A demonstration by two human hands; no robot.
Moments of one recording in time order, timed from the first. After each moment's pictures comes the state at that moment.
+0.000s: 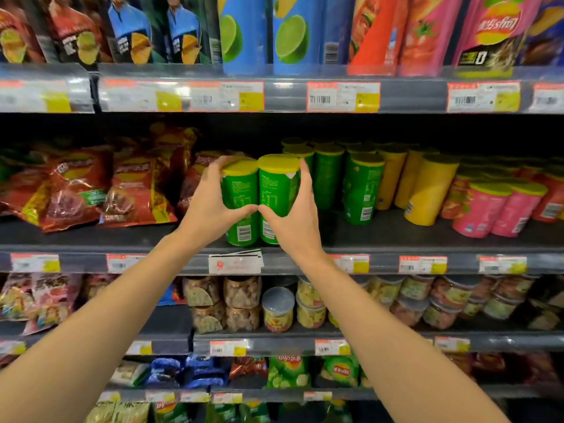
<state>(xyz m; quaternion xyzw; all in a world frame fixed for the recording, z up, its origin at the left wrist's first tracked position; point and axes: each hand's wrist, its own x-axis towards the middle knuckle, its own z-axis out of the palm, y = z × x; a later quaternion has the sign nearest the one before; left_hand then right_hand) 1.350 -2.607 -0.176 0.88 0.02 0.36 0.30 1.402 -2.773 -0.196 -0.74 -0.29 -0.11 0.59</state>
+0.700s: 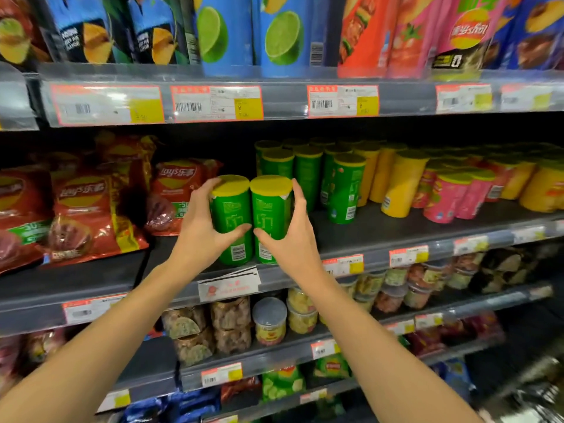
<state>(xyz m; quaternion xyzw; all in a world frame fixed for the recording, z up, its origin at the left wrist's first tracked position) 1.376 -2.582 -0.206 0.86 -0.04 0.35 0.36 1.412 -2.757 -0.223 -0.80 -0.22 -0.15 0.53</state>
